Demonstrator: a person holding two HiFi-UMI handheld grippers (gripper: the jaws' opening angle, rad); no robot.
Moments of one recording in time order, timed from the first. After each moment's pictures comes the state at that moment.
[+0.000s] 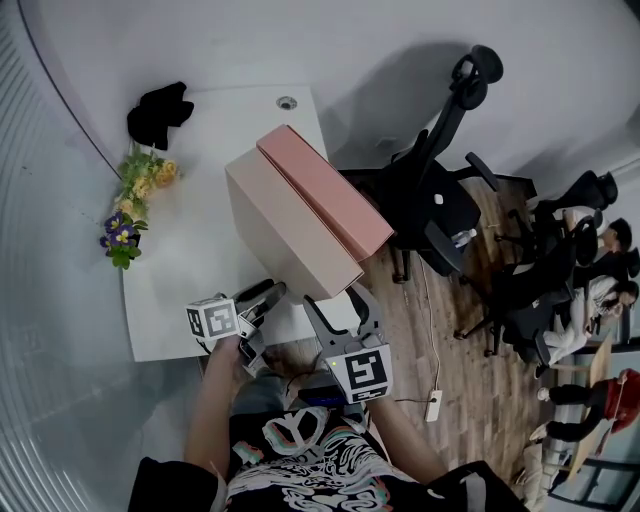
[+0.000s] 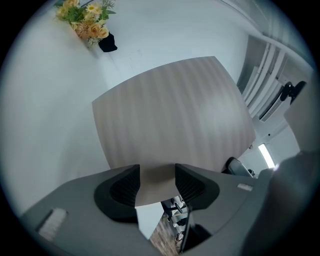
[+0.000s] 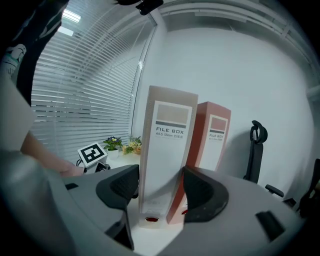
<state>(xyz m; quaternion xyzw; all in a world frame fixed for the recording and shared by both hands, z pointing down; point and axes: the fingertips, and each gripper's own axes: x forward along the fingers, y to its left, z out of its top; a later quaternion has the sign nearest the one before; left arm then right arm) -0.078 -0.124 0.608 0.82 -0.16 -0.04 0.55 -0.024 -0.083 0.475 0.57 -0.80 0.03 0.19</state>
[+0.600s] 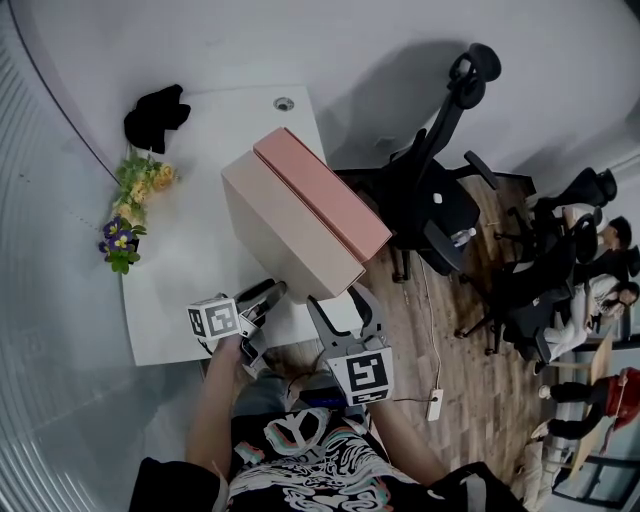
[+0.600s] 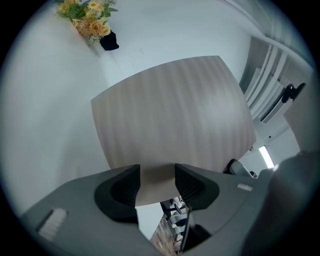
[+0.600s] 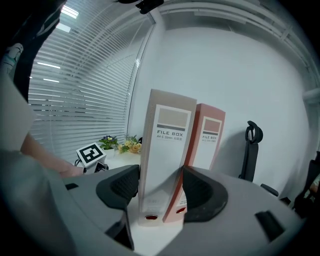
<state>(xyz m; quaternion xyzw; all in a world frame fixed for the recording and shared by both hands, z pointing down) -0.075 -0.131 0.612 0.81 -0.17 -0.04 0.55 -0.017 -0.085 0.472 0.59 -0.78 0.04 0.20</state>
